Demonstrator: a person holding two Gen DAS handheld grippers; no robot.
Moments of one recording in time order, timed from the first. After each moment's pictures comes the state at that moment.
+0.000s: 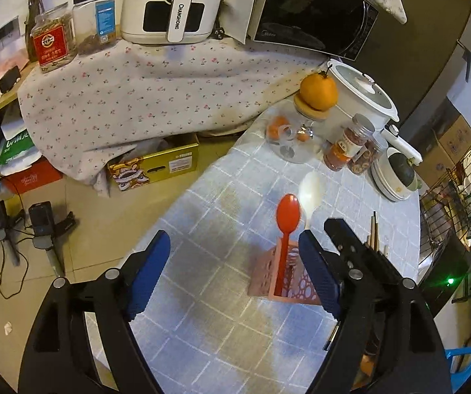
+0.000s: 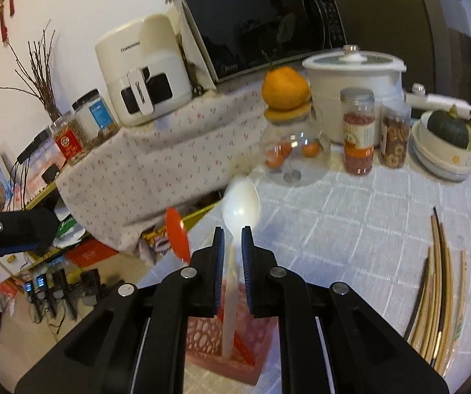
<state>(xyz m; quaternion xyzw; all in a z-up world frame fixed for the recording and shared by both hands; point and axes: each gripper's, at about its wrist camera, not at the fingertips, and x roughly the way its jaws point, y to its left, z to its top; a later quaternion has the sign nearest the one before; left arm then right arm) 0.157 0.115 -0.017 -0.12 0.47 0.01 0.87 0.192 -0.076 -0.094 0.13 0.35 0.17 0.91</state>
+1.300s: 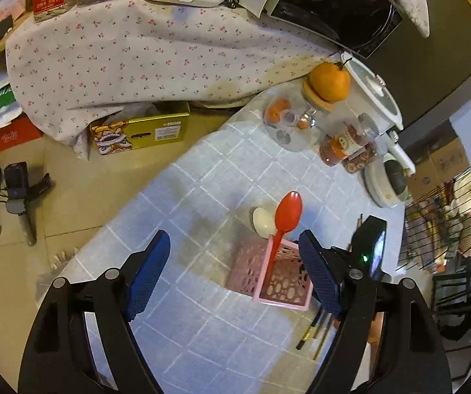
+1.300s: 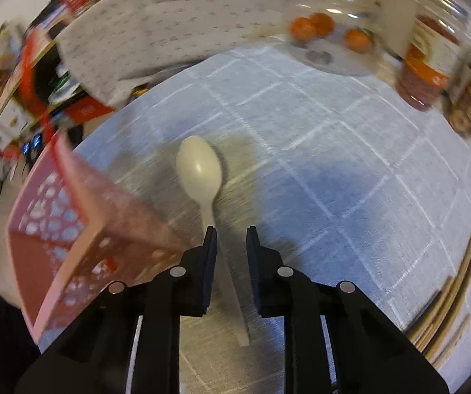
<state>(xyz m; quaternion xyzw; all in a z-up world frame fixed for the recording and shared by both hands) 0.182 0.130 -0.044 -0.20 0.52 -0.01 0.83 0.255 -0.093 -0.199 -0.07 0.53 0.32 0.78</state>
